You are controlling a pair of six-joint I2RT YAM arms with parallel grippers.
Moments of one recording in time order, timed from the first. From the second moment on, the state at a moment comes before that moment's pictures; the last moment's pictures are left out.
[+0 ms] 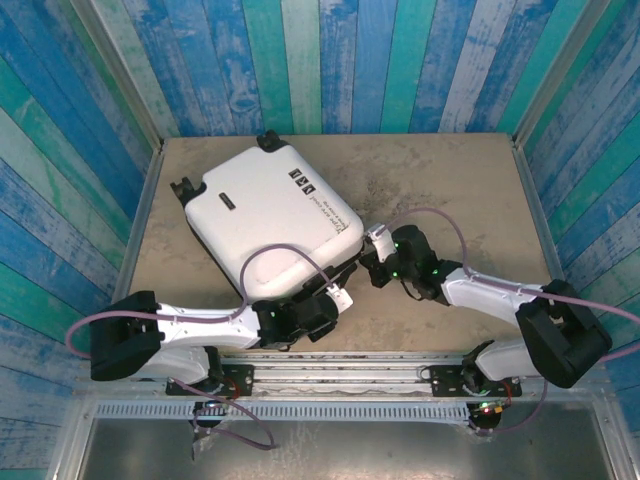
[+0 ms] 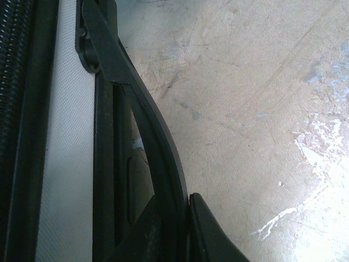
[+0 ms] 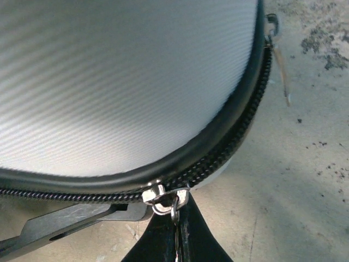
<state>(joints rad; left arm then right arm) -1.26 1.30 0.54 -0.13 -0.39 -0.08 0.63 1.36 0.58 0.09 -0.21 0.08</state>
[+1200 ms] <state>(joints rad) -1.41 1.57 0.77 -0.15 -0.46 0.03 0.31 1.57 1.10 -0.75 -0.32 -0.38</state>
